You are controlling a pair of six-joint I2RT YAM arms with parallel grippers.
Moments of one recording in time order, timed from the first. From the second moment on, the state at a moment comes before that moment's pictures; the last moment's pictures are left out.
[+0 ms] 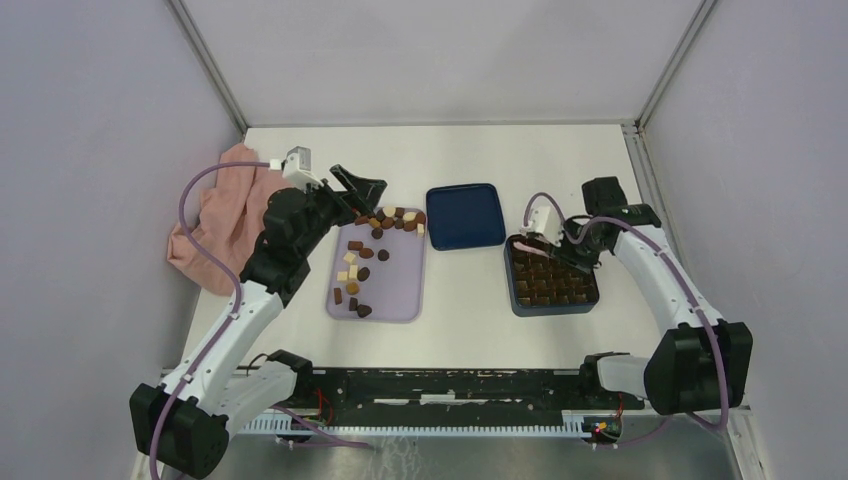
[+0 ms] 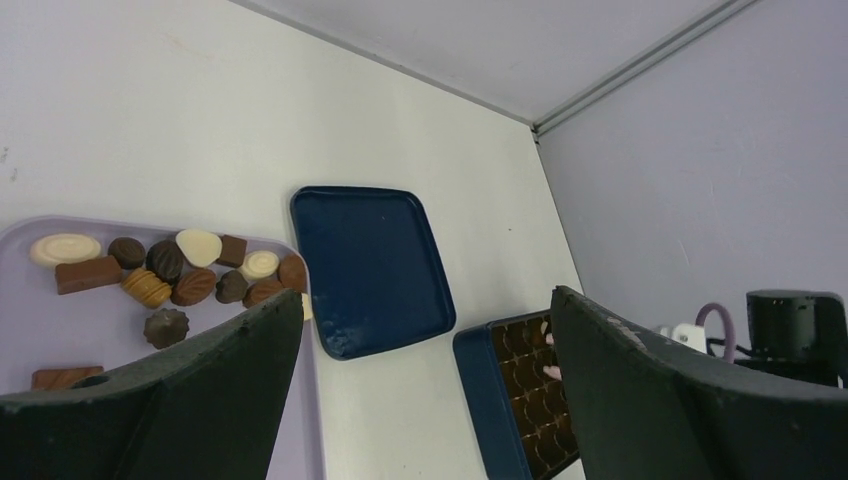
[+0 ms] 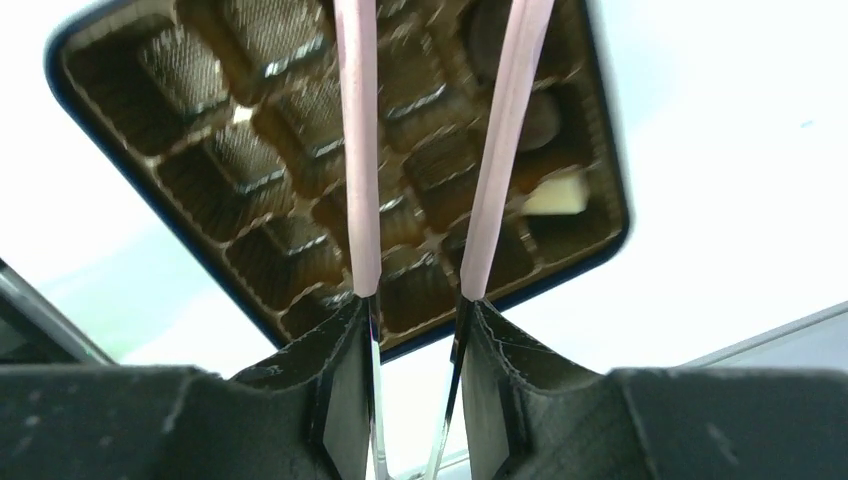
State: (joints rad) left arm -0.35 0.95 0.79 0.02 0.06 -0.71; right arm 0.09 1.26 0.96 -0.97 -0.23 -1.11
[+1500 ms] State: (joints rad) left arm -0.70 1.38 1.07 -0.02 -0.34 -1.23; right arm 0.49 1.66 1.41 -0.50 -0.82 -0.25
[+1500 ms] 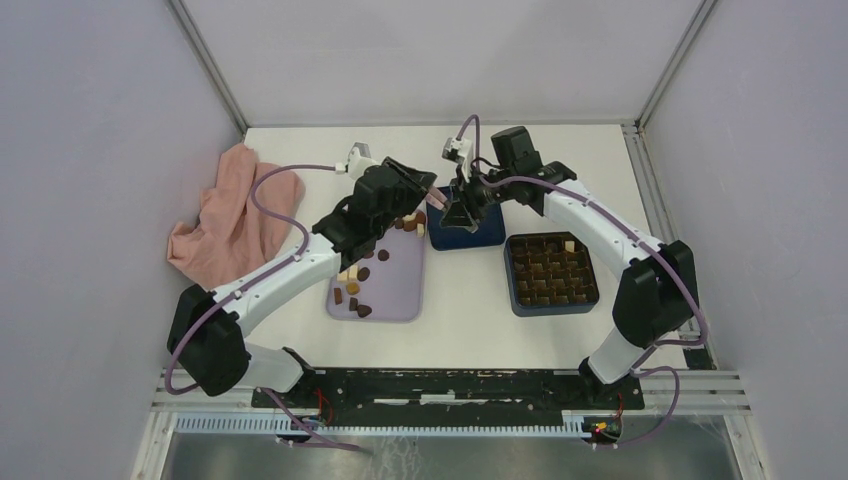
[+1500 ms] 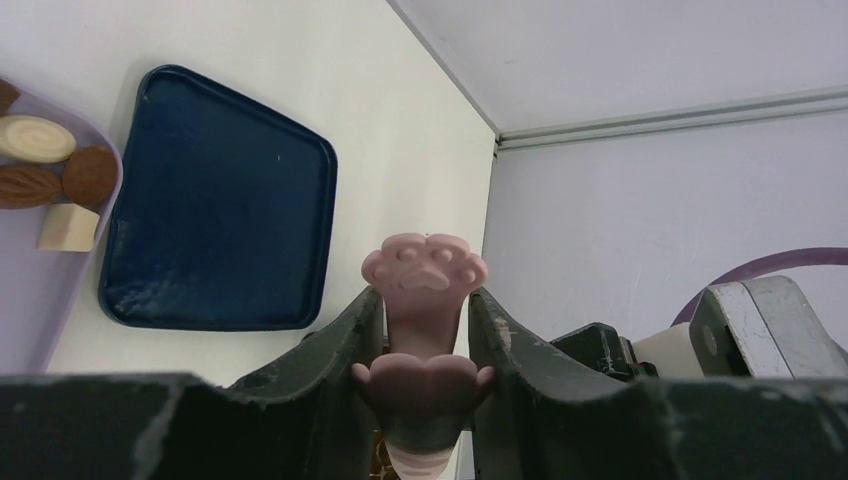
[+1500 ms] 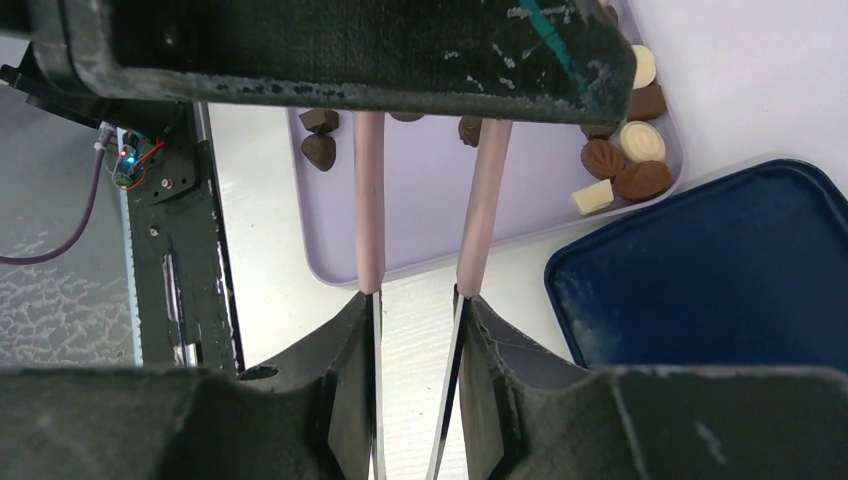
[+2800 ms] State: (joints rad) left arm -0.70 1.32 1.06 -0.13 -0.40 -1.47; right arm 0.50 1.64 1.28 -0.15 -0.96 0.01
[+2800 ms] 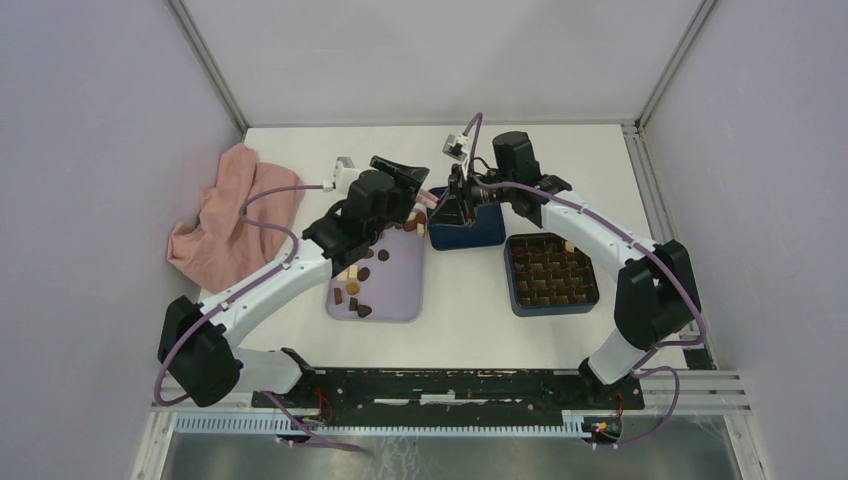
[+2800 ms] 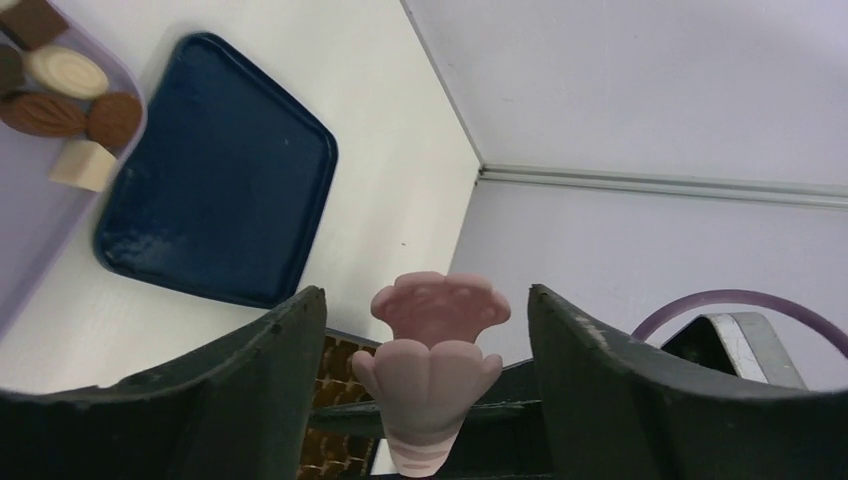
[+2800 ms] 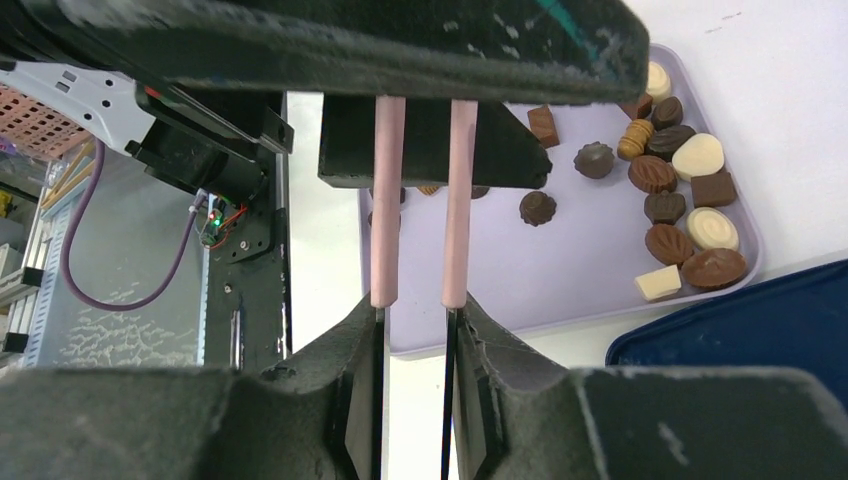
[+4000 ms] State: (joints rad) left arm -0.26 1.06 1.11 -0.58 -0.26 -0.65; right arm 0.85 1.73 1.33 -0.62 -0.45 -0.70
